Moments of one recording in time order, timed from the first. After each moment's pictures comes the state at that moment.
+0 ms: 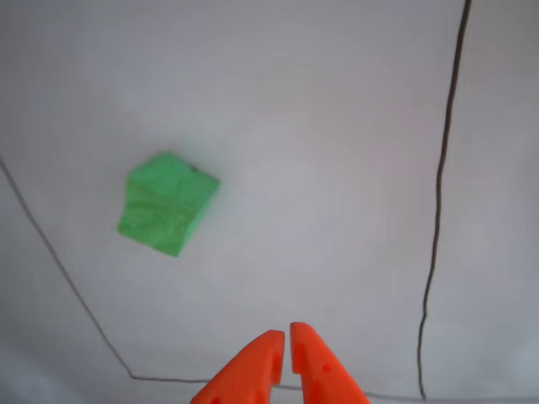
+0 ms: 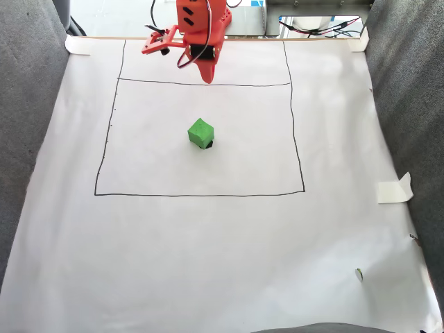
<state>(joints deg) -3.0 97.4 93.2 72.5 20.1</state>
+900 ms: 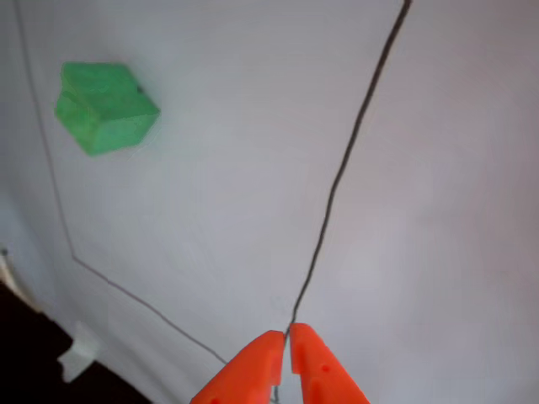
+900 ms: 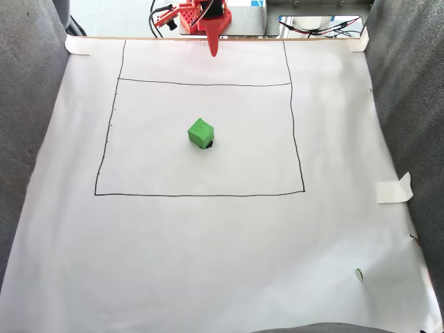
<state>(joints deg) -9.8 166.7 156.3 59.3 8.1</state>
